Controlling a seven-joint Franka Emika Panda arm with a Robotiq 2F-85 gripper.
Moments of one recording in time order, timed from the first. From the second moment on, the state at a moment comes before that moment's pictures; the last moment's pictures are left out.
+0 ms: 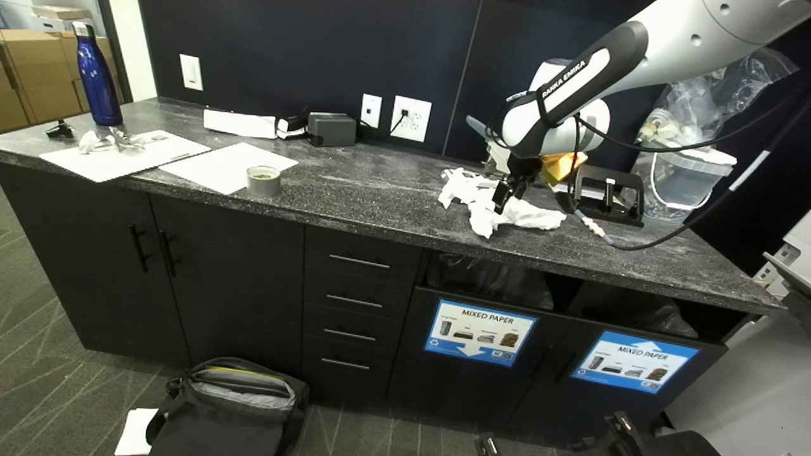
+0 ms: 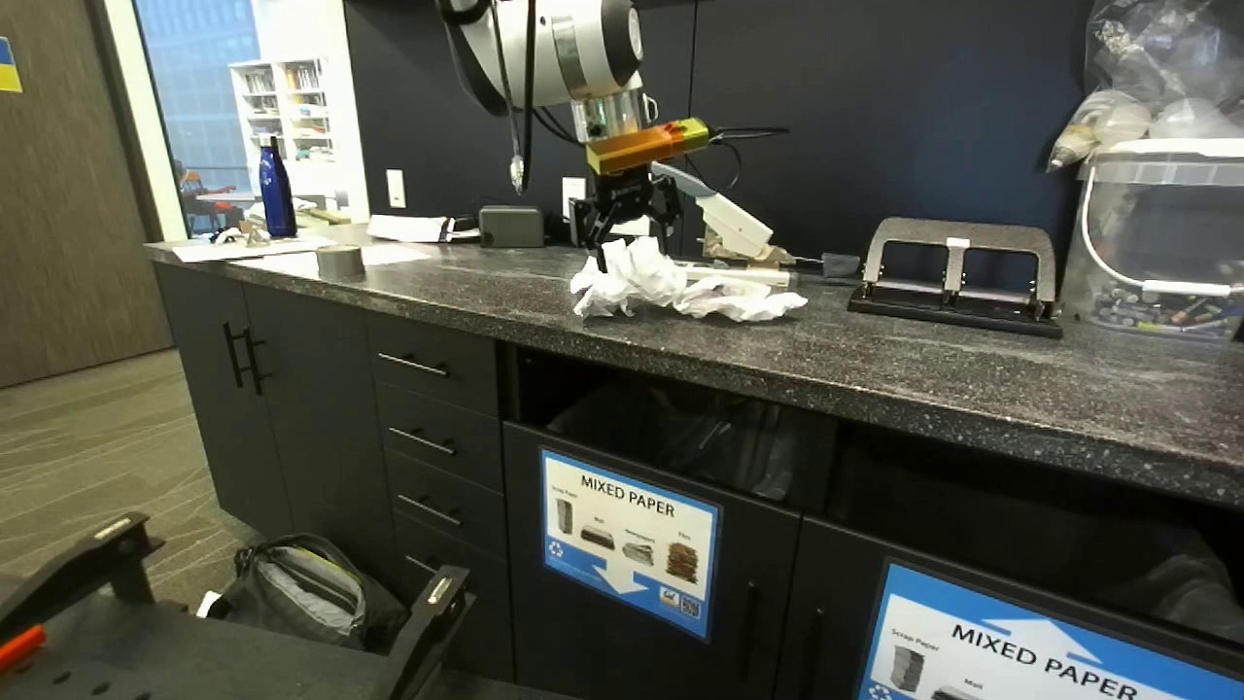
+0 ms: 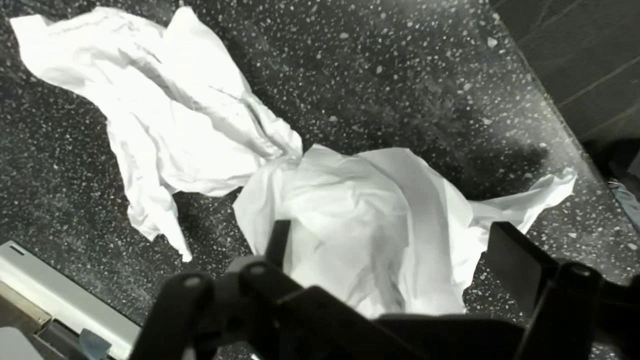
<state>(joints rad) -0.11 0.55 0.00 -1.78 -0.26 2.58 -0.53</state>
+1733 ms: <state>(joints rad) -0.13 0.65 -0.04 -1.61 -0.26 2.46 -0.53</state>
